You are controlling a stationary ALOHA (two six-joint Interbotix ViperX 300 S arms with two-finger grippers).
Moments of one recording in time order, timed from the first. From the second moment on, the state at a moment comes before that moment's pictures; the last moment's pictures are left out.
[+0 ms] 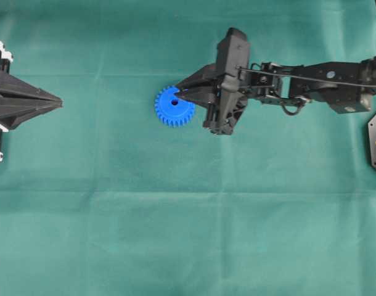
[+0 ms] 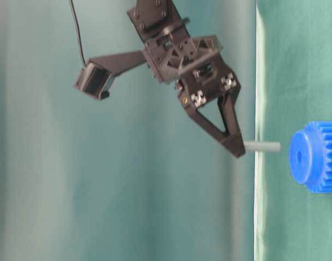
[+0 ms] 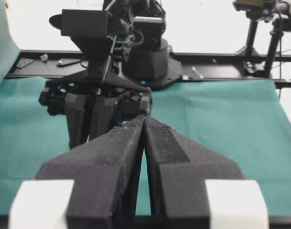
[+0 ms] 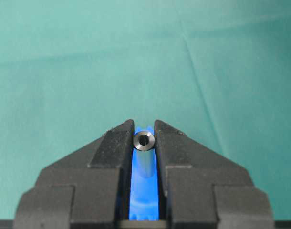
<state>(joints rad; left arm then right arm) 0.00 -0.96 1.16 0.01 -0.23 -0.02 -0.15 0.08 0.67 0.04 -0.31 0.00</state>
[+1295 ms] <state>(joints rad) 0.01 -0.96 1.16 0.01 -0.23 -0.02 -0.15 0.19 0.62 0.05 -0.31 0.00</state>
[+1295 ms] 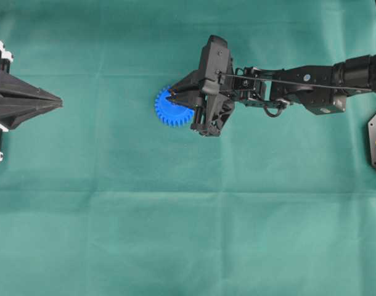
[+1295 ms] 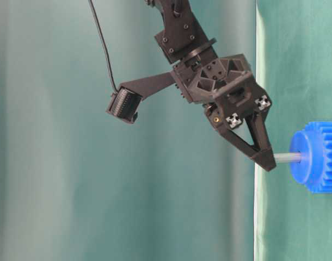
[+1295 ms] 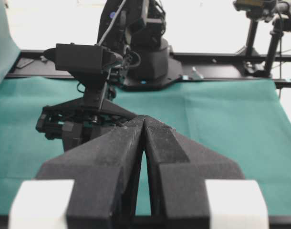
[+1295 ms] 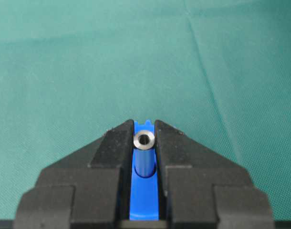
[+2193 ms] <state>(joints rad) 0.01 -0.96 1.16 0.01 -0.23 -0.02 -0.15 0.18 0.62 0.04 -0.31 0.00</state>
